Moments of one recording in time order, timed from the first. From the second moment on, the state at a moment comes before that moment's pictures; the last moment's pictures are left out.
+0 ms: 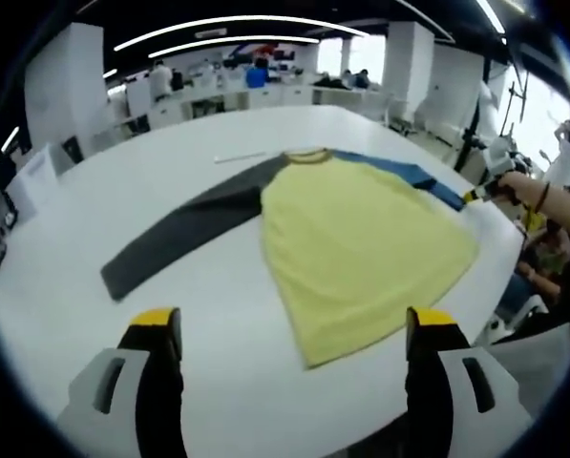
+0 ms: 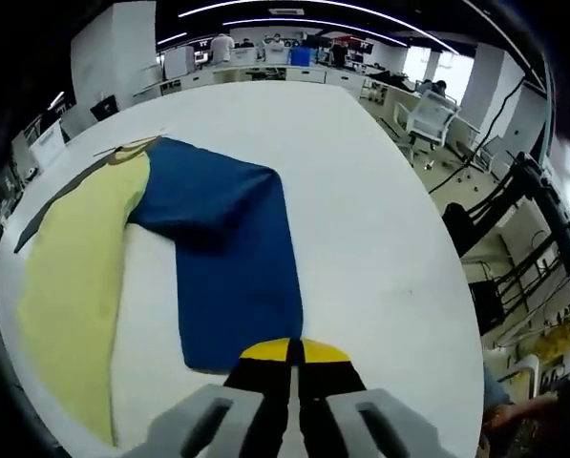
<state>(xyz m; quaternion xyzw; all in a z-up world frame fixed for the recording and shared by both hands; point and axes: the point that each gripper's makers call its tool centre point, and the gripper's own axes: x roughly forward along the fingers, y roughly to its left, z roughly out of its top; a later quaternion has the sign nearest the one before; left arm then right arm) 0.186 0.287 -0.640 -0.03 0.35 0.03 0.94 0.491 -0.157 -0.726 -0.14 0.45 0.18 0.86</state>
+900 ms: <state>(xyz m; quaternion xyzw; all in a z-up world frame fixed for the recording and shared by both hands) 0.193 0.290 -0.637 -0.02 0.35 0.03 0.94 0.548 -0.210 -0.722 -0.14 0.45 0.14 0.87</state>
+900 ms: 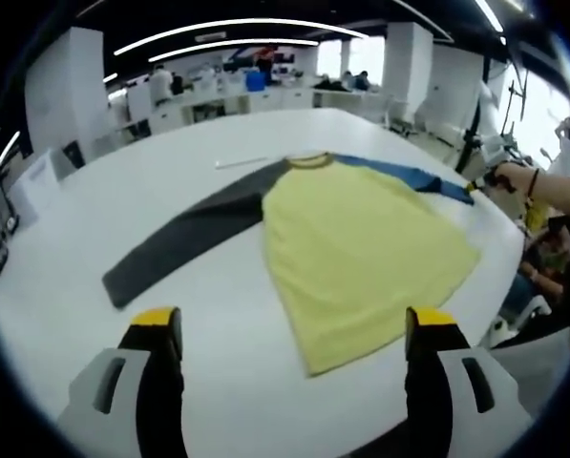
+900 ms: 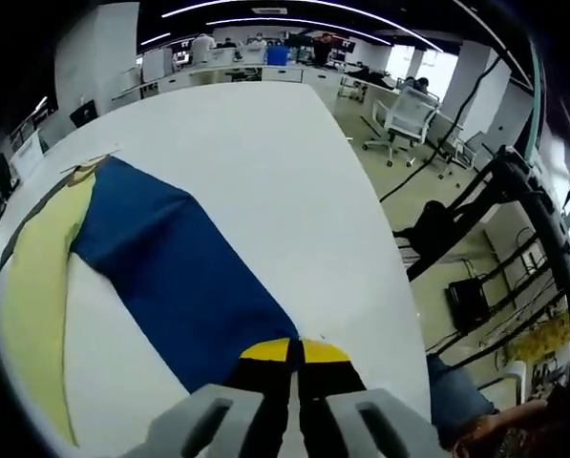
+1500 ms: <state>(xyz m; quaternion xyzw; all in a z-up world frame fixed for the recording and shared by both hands) 0.195 0.283 -0.639 -0.02 0.36 0.03 0.93 0.567 -0.218 -0.718 -0.15 0.45 0.14 0.87</state>
